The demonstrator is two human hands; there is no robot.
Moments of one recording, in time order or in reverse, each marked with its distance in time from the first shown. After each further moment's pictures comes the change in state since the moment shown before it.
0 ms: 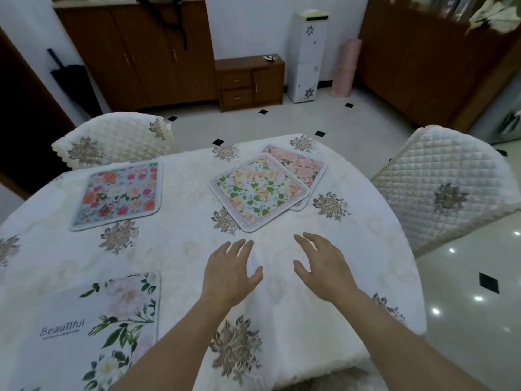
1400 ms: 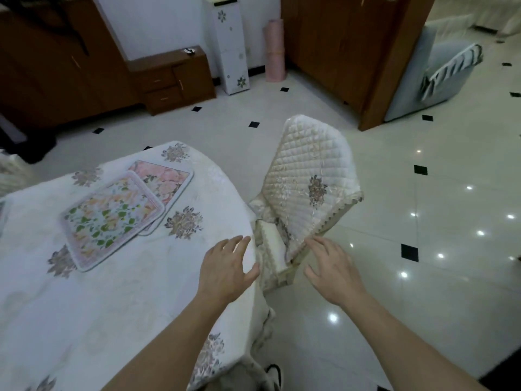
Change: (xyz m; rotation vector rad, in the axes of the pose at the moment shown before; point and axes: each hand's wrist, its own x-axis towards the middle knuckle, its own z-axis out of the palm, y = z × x) left_hand 0.135 0.443 0.058 0.004 0.014 0.183; right_hand -0.083 0.445 -0.147 0.053 0.016 0.252
